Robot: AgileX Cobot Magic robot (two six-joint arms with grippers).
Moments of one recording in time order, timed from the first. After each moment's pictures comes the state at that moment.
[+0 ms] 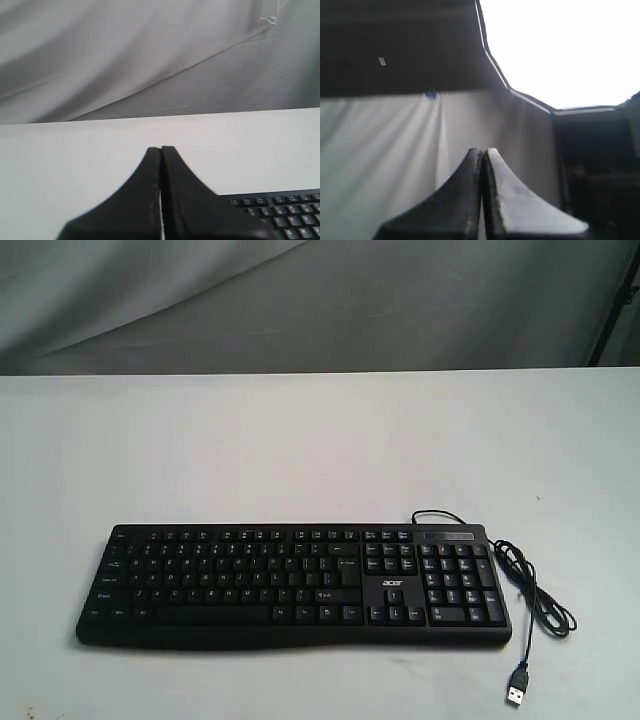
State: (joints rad) left arm 0.04 0.00 0.00 0.03 0.16 -0.02; right arm -0.05 0.39 -0.68 -0.17 -0.21 0.31
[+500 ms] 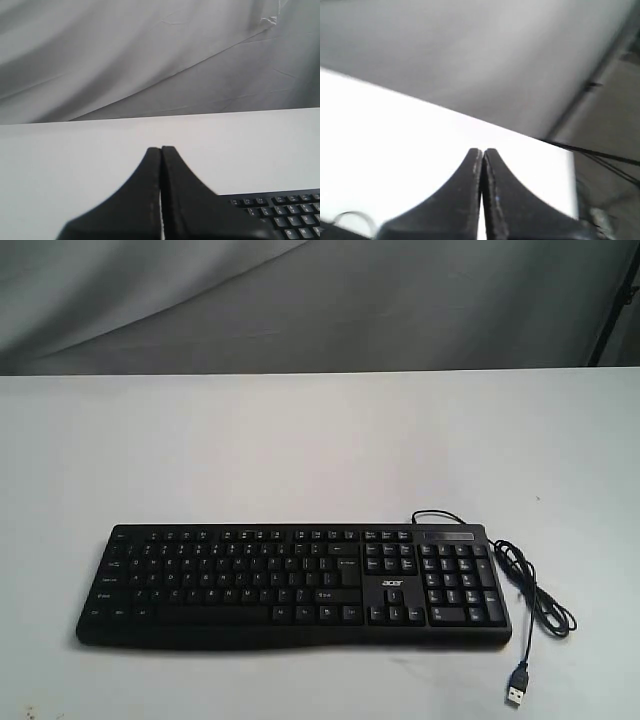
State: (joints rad) left arm 0.04 0.00 0.00 0.03 0.16 -0.02; right arm -0.06 1.32 -1.65 0.30 1.01 -0.59
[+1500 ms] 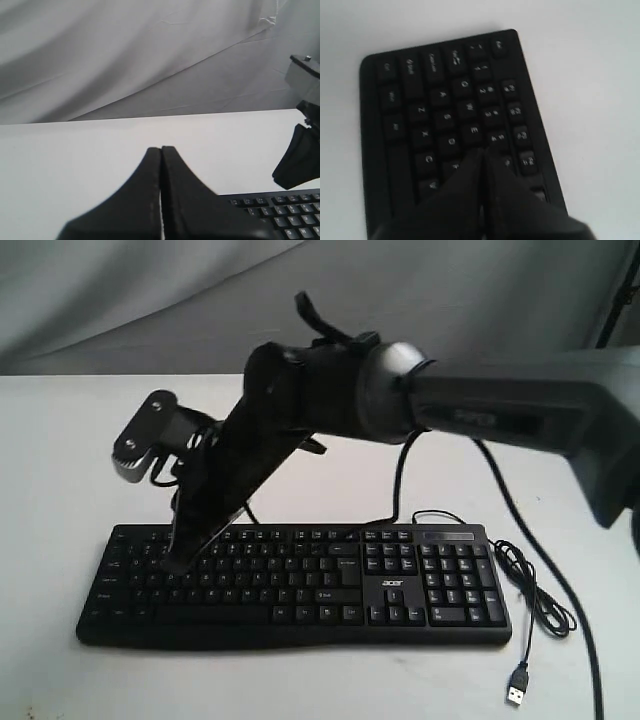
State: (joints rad) left arm 0.04 0.00 0.00 0.03 0.16 -0.02; right arm 0.94 2.17 -1.67 0.43 0.68 -0.84
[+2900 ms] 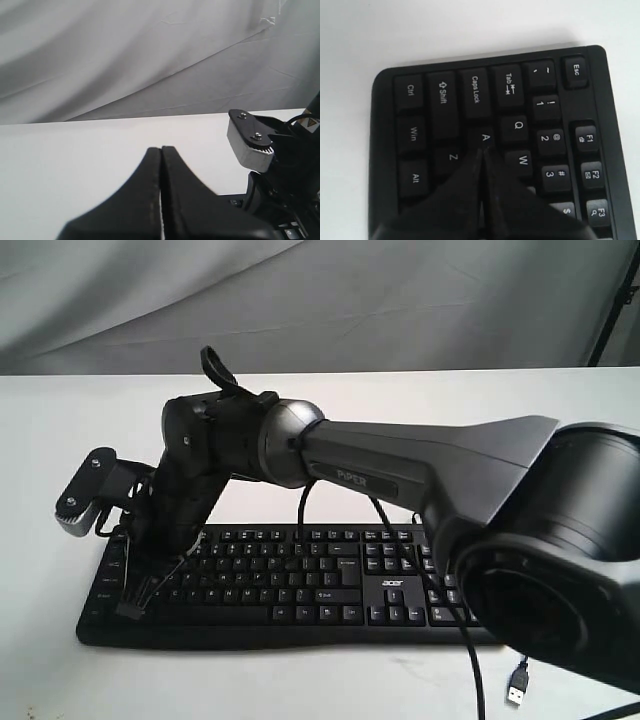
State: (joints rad) left arm 0.04 0.00 0.00 0.03 0.16 -0.02; right arm 1.03 2.42 -1.98 0.34 0.84 -0.73
